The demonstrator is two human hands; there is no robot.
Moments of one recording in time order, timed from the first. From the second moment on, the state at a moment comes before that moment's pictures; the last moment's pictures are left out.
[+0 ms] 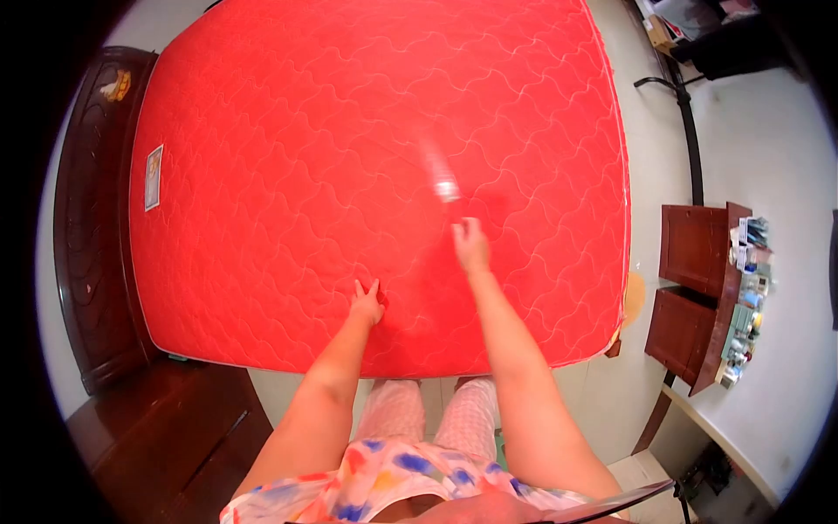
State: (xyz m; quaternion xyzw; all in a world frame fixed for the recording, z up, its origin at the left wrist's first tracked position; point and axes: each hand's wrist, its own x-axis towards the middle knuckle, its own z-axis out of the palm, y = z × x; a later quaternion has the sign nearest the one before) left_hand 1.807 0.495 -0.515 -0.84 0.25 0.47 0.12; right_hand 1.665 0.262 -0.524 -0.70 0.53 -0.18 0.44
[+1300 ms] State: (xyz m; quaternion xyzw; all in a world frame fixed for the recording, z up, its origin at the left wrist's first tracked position) left_hand 1.547 0.270 -0.516 -0.78 0.33 0.50 0.16; right_hand 1.415 0.164 -0.528 -0.76 0.44 -0.01 0.47
